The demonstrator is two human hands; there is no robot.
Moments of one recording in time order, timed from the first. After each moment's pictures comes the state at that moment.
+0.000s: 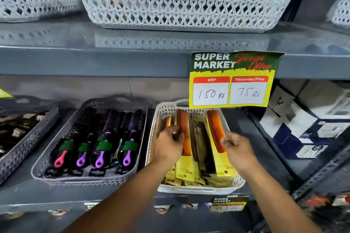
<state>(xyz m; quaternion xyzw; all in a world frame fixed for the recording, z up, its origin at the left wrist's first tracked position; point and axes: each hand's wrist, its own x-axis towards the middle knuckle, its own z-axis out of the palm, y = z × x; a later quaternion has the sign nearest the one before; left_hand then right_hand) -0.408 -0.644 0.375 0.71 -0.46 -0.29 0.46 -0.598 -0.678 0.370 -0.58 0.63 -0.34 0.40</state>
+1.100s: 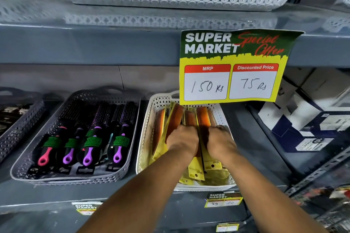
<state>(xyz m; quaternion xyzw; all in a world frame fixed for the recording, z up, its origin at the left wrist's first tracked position) -0.457 -0.680 0.372 0.77 -0.62 -0.17 0.07 -0.564 -0.704 0.362 -0.75 0.65 -0.04 0.11</state>
